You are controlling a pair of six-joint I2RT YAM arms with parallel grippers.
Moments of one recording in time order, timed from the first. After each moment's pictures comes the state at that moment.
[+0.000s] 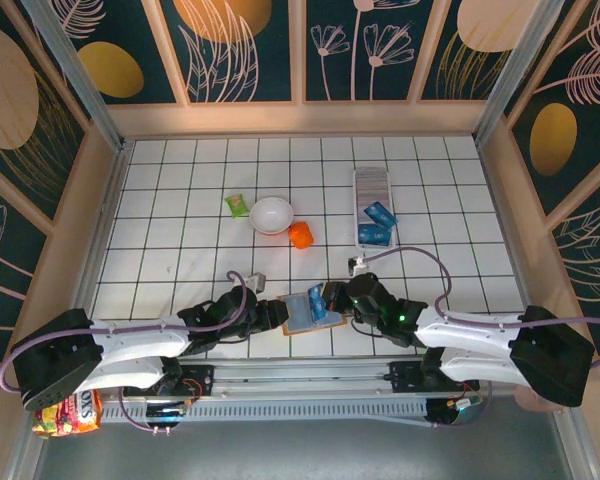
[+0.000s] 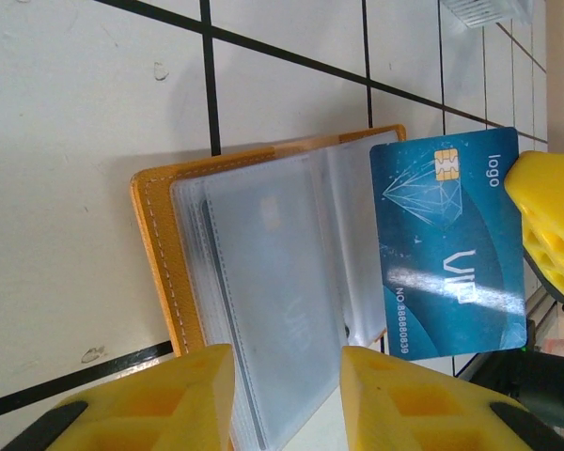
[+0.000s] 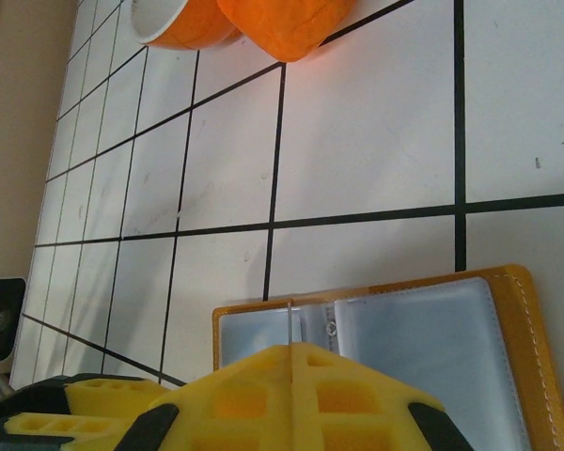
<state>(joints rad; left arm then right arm) -1.04 1.15 0.25 0.25 0.04 -1.17 1.03 1.10 0.30 0.22 0.16 1.06</state>
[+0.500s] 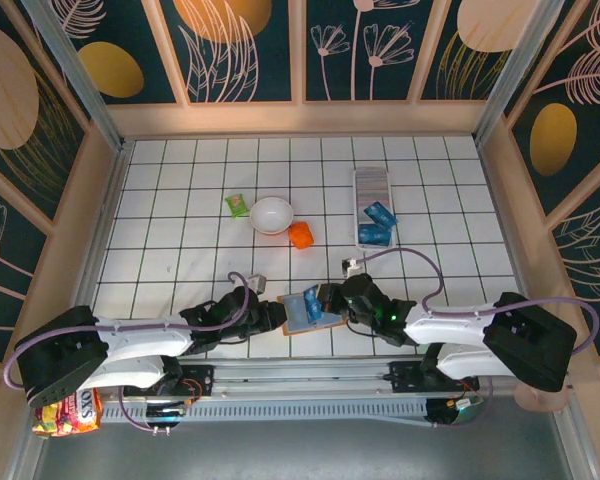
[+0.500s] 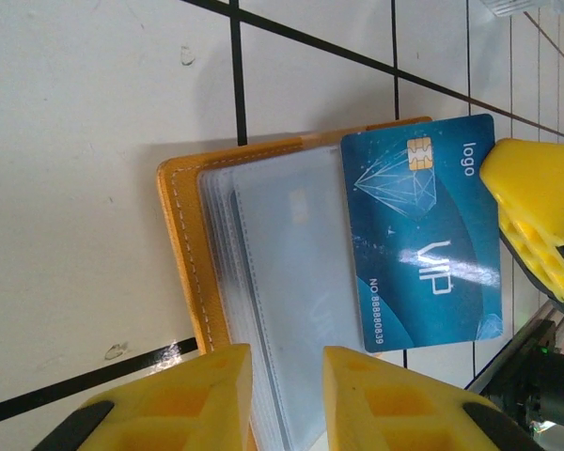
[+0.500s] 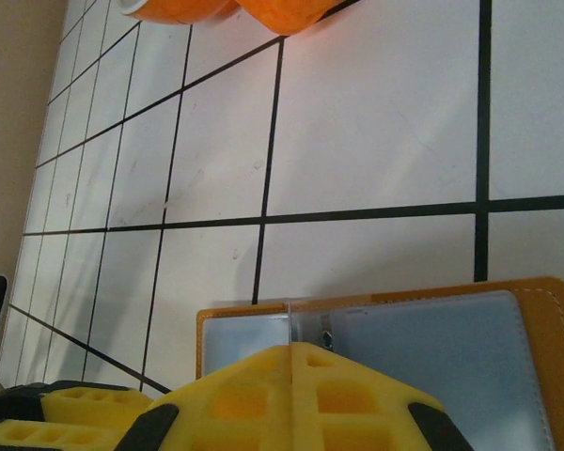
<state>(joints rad) -1.04 1.18 0.25 0.25 0.04 -1.17 1.03 1.23 0.28 0.37 0.14 1.04</state>
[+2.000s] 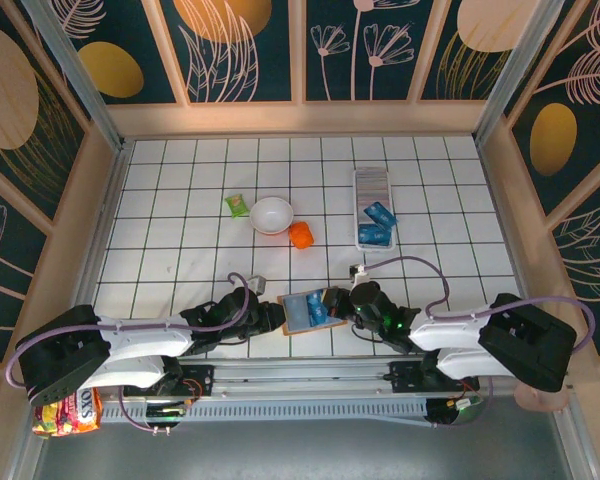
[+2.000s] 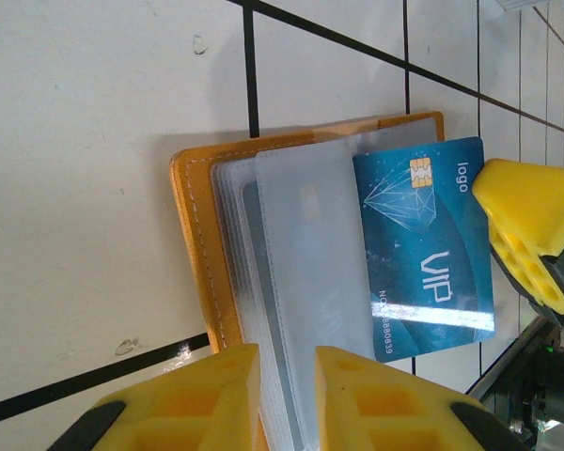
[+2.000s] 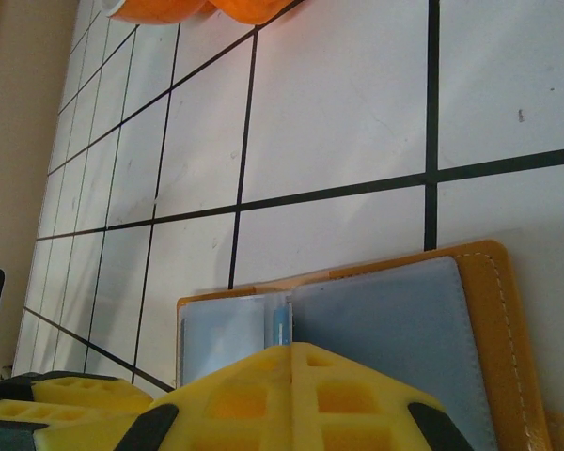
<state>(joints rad) -1.04 1.19 0.24 0.26 0.04 -1.18 1.02 1.24 0.17 0.52 0.13 1.08</state>
